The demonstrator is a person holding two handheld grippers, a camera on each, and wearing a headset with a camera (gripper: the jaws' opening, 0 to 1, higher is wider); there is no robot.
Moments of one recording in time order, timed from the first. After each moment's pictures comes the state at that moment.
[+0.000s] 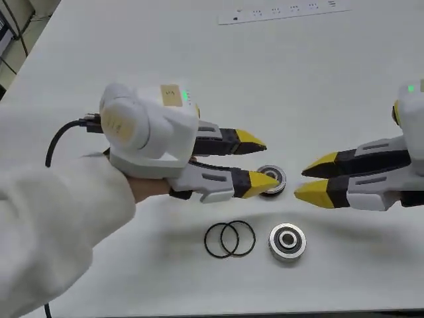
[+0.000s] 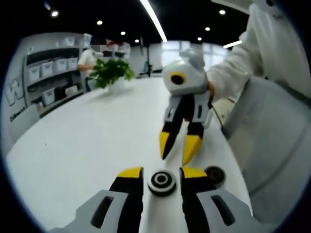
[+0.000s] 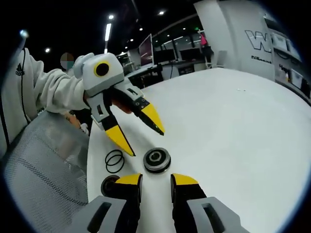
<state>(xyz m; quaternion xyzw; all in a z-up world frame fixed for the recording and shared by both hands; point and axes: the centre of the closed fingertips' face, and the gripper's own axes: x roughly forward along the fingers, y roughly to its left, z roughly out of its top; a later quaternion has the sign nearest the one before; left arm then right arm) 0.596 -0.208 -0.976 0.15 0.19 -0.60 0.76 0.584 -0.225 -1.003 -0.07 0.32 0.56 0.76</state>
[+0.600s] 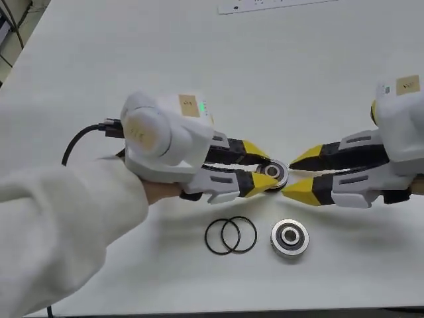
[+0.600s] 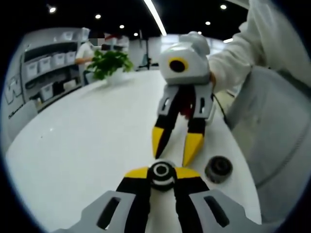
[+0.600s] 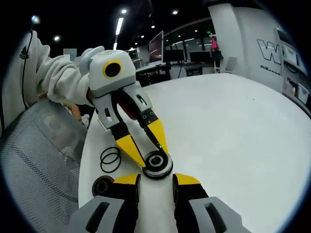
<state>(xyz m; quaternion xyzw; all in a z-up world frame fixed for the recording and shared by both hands) 0.598 -0.208 -1.001 0.17 0.21 -0.60 0.76 0.586 -0.209 -1.013 -0.11 0.30 0.58 0.75</state>
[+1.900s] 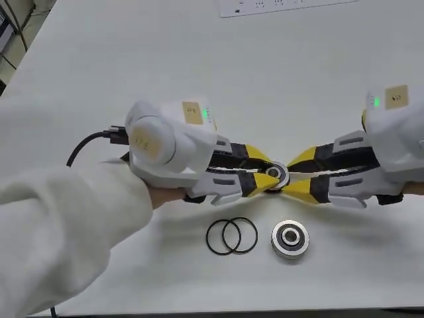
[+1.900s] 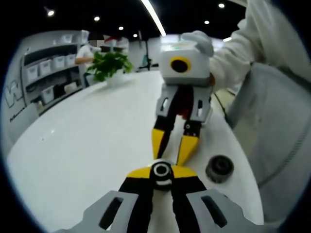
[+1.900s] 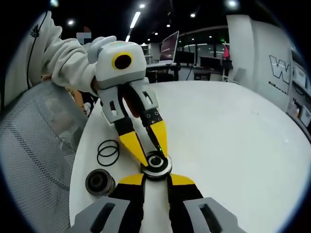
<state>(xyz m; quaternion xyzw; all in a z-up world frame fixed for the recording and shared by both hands) 0.599 -0.211 -1.001 0.17 0.20 -0.59 0.76 0.587 -0.209 -1.014 -0.17 0.26 0.60 0.74</state>
